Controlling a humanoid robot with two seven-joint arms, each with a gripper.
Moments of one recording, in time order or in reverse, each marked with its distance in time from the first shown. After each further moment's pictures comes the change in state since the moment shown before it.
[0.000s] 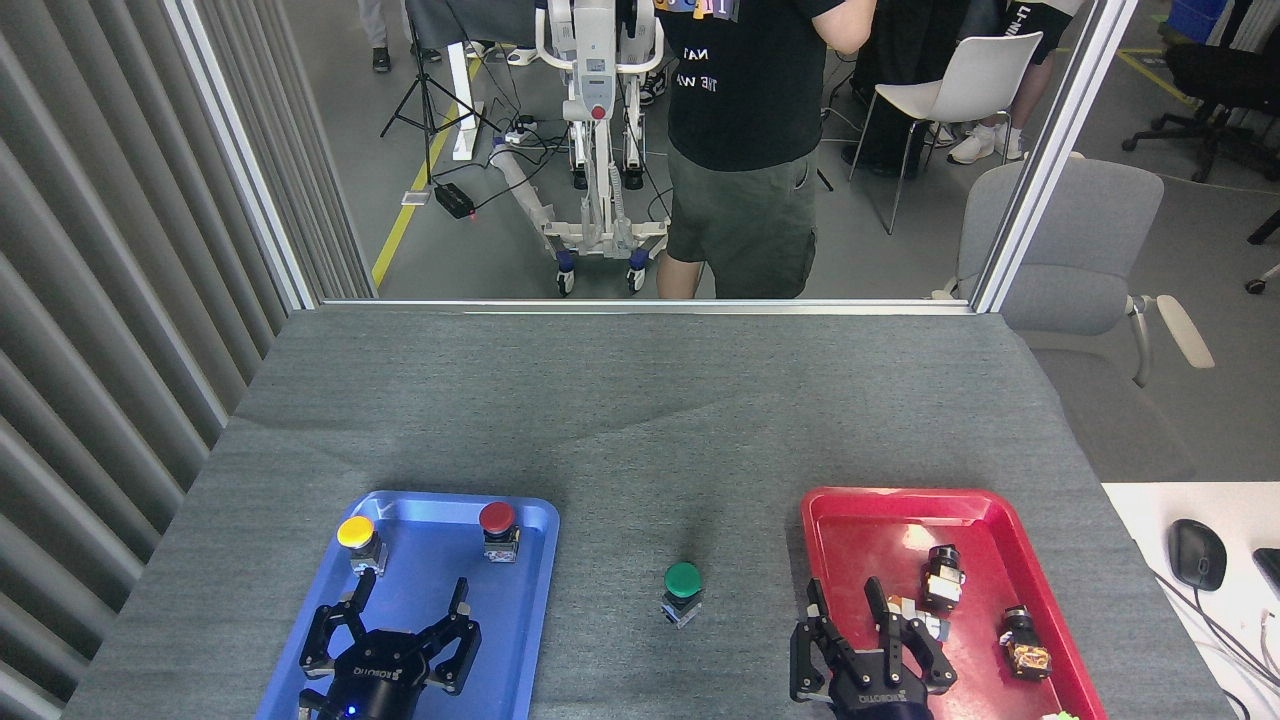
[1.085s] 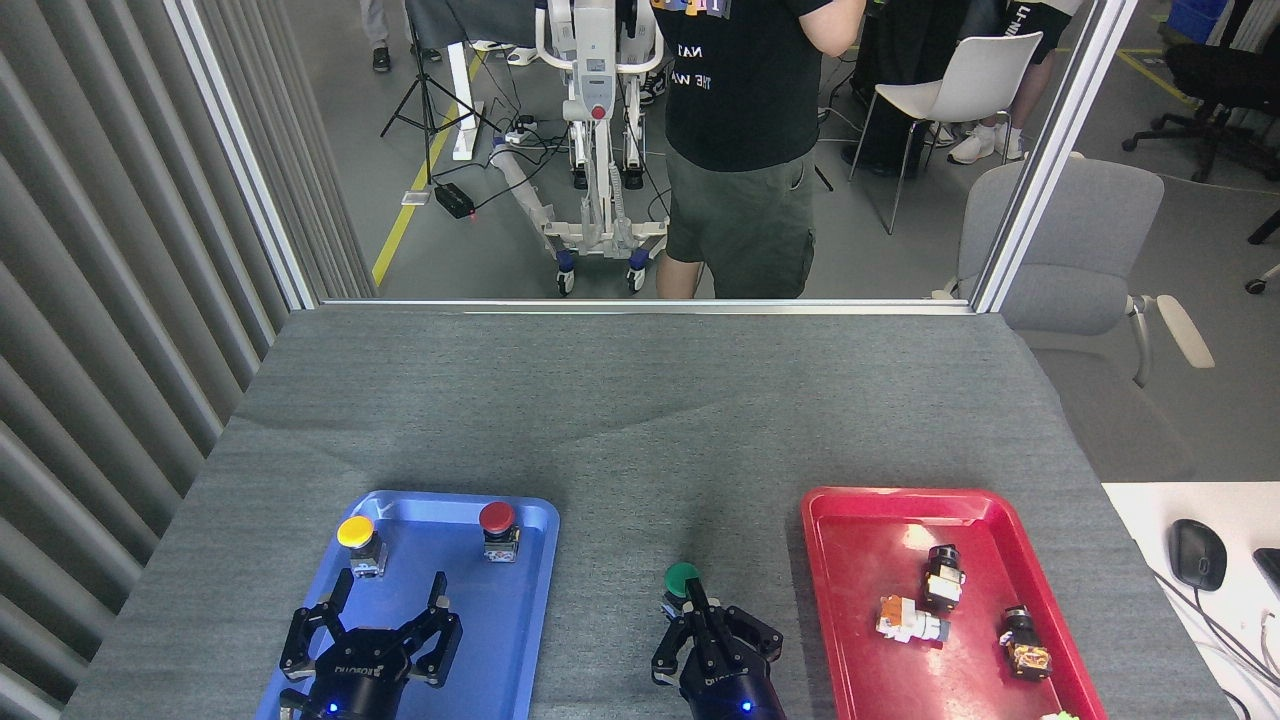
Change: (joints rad) left arm -0.001 -0.006 0.043 0.003 0.031 0.008 -0.003; right arm -0.188 0.062 0.284 0.325 0.075 0.202 0.061
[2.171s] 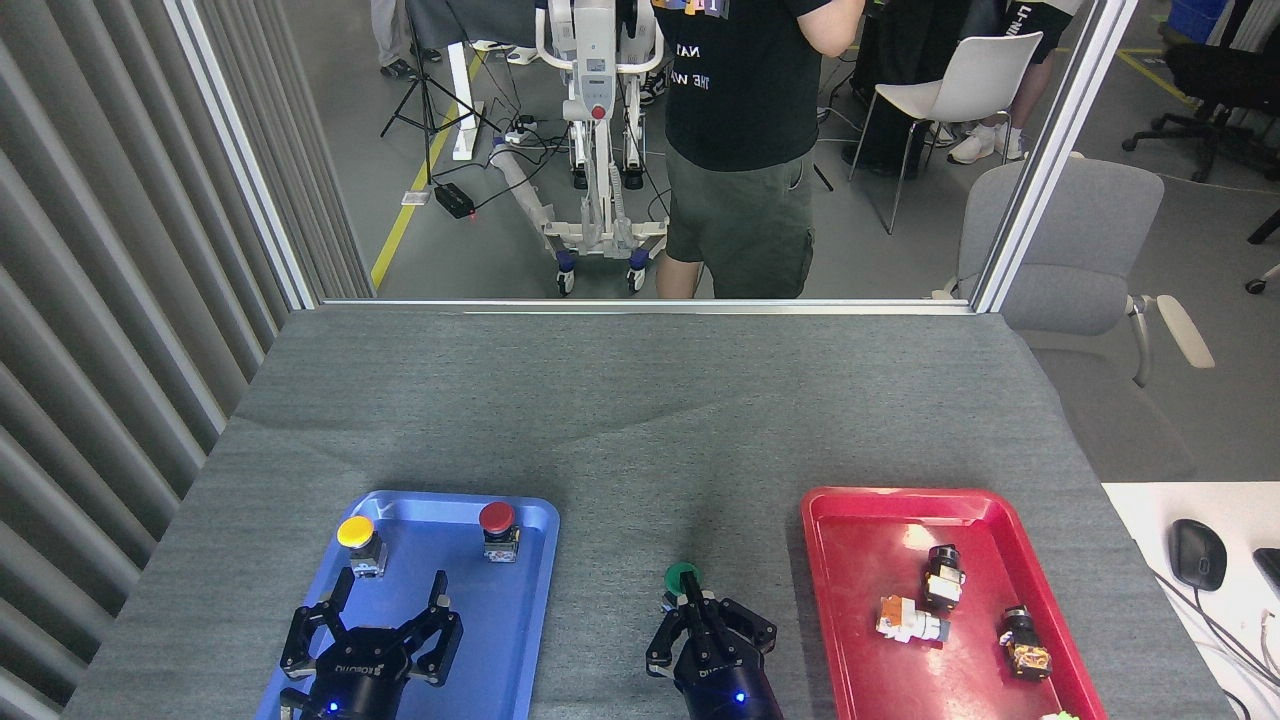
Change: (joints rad) left arm -0.001 0.000 0.000 -0.002 0.002 -0.003 0.001; right arm -0.026 0.004 0.009 0.016 0.000 0.011 -0.010
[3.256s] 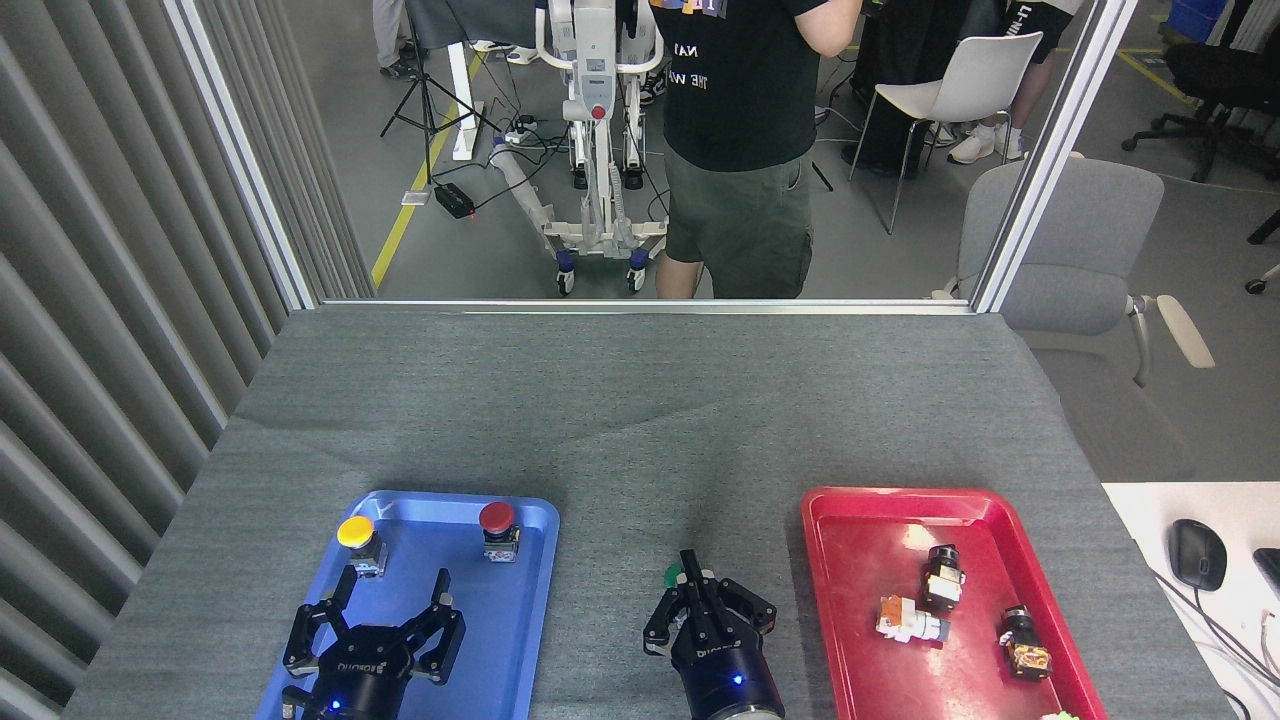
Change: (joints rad) left arm -0.004 -0.003 -0.002 -0.001 0.000 -0.005 -0.001; right arm -0.008 0.004 0.011 -0.062 -0.001 0.028 0.016
